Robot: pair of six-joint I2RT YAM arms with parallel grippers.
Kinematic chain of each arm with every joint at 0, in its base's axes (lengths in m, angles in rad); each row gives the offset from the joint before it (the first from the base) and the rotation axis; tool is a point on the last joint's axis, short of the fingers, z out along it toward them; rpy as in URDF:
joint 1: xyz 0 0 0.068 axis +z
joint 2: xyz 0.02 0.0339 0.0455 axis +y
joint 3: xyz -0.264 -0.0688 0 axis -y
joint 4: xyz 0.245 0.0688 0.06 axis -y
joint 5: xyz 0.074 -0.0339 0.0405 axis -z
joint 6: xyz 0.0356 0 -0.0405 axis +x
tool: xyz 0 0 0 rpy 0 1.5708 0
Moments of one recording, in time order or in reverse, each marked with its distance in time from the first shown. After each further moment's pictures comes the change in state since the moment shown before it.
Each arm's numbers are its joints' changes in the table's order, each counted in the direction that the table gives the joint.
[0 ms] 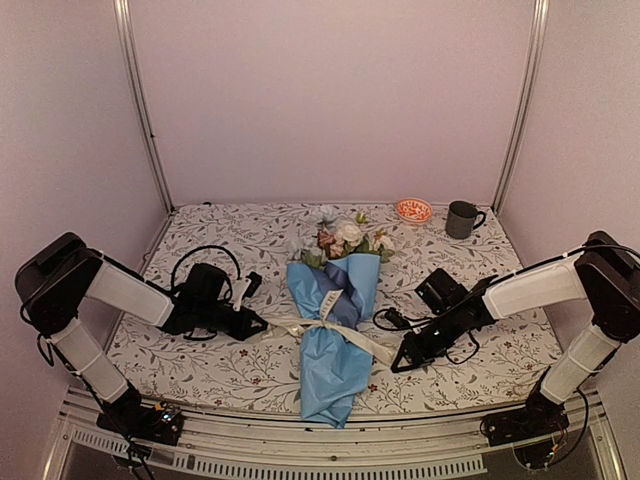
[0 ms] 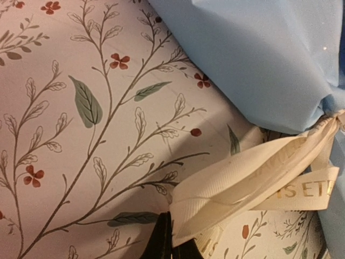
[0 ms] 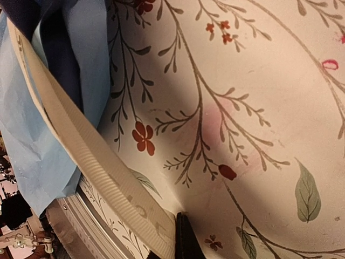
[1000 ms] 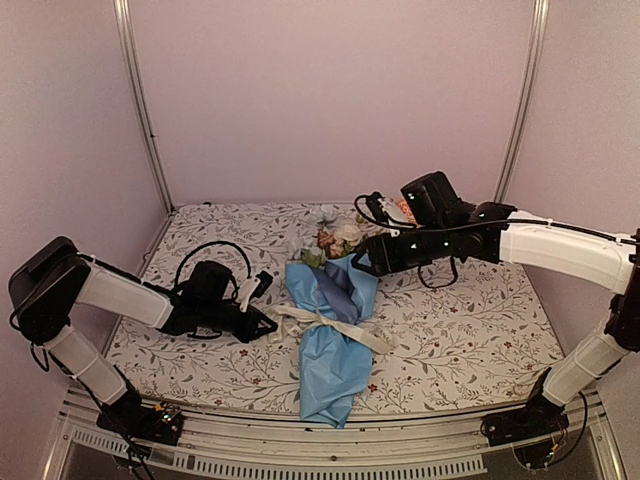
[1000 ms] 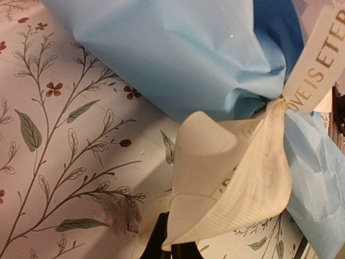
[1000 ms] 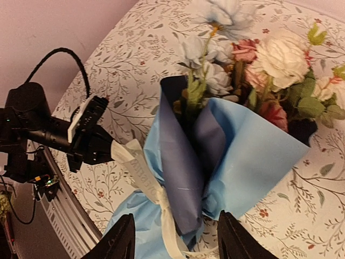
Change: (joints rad) left arm -0.080 -0.060 0.020 -0.030 0.068 0.036; right arm 0.092 -0.097 0.570 -0.154 0.401 0.054
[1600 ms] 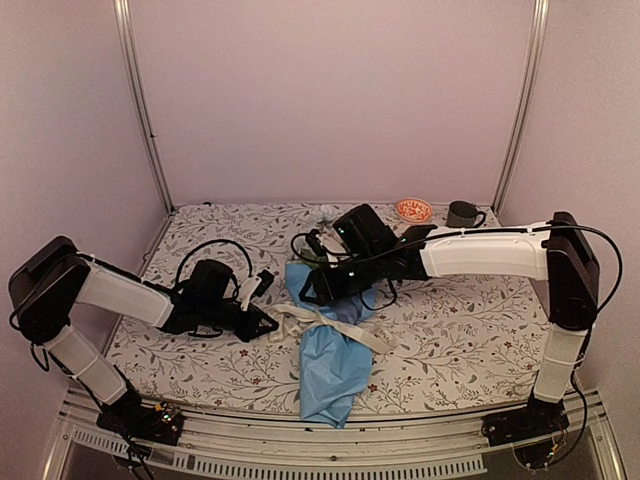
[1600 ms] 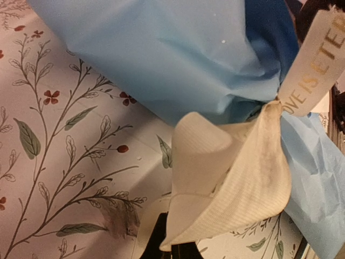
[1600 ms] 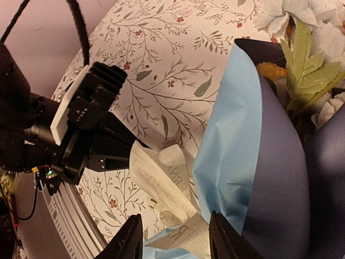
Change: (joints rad) left arm -0.002 0.000 0.011 -0.006 0.004 0.018; right arm 0.125 0.375 0.160 0.158 -0.111 0.041
